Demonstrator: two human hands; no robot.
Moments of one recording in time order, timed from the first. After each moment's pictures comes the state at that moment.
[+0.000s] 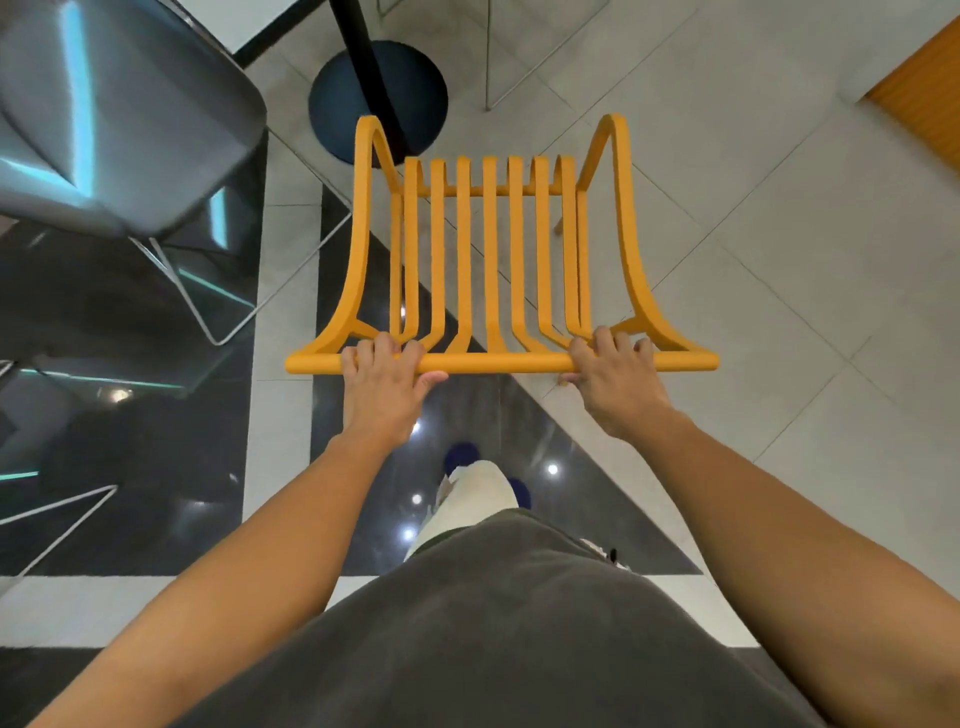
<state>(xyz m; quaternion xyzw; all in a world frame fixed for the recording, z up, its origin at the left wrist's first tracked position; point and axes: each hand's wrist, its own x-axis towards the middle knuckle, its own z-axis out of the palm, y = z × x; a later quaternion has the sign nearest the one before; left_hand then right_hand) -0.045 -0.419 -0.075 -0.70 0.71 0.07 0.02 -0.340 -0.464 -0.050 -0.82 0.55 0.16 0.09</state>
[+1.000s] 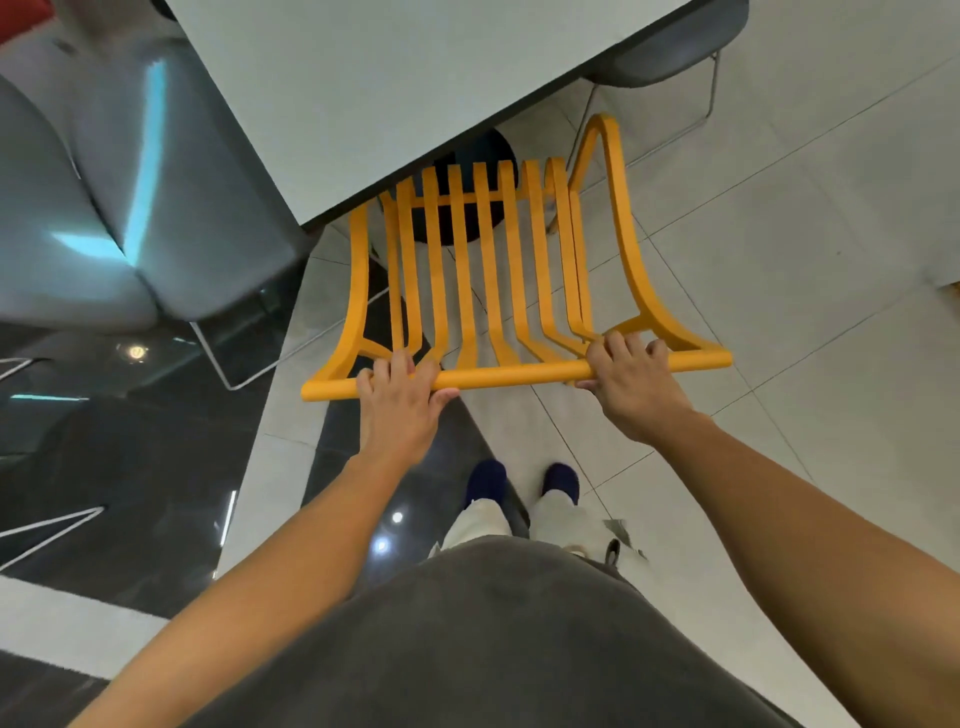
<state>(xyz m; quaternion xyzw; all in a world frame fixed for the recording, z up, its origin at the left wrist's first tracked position) 0.009 -0.710 -0.062 -0.79 0.61 0.11 0.02 -0.261 -0.839 -0.044 -0.88 0.42 0.18 0.09</state>
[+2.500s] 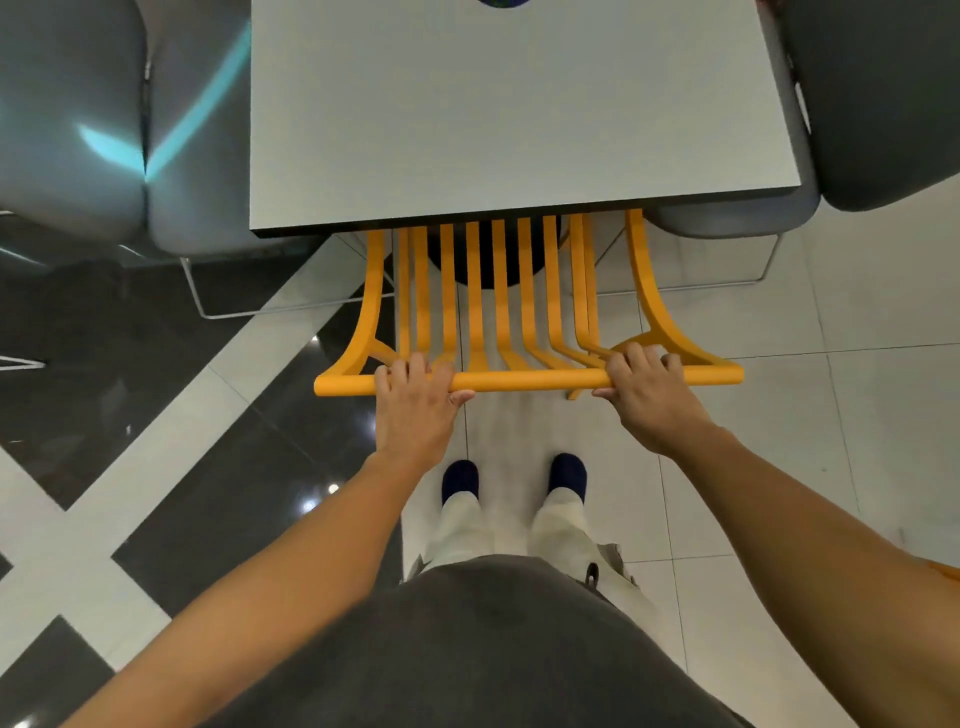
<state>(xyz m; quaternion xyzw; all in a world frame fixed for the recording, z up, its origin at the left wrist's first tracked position) -0.138 -0.910 -0.069 -0.90 0.43 0.07 0.01 -0.336 -1.140 -0.052 -0.96 0.22 0.14 0.07</state>
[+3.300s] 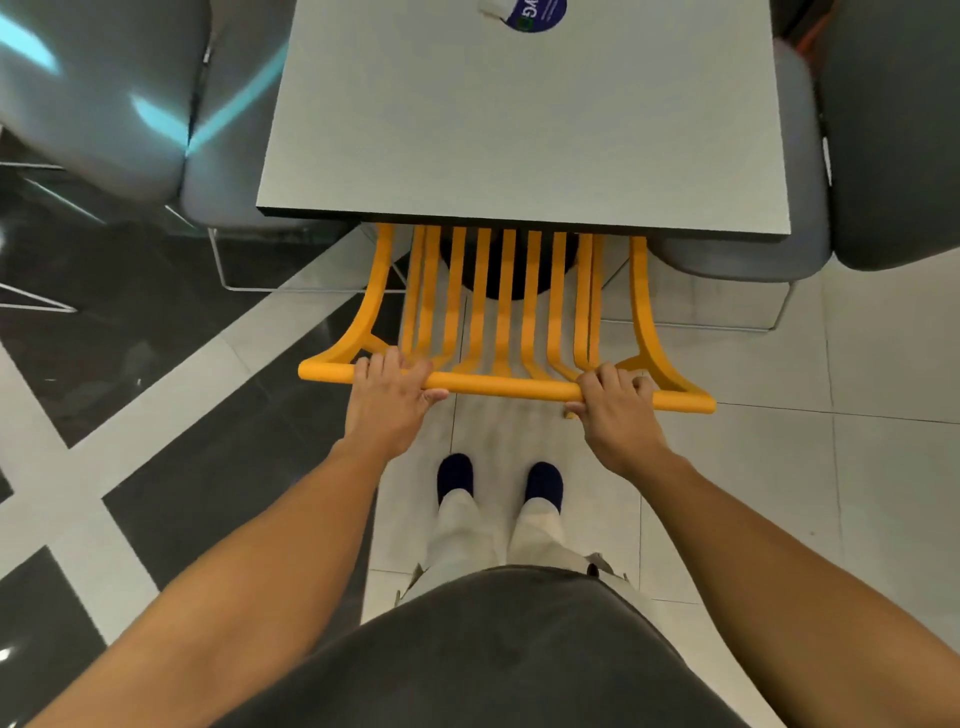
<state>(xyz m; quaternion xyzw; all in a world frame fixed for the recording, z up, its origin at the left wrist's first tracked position) -0.173 -0.932 -0.063 -0.91 0.40 0.09 0.02 -0.362 -1.171 -0.063 -0.97 0.21 0.08 0.13</state>
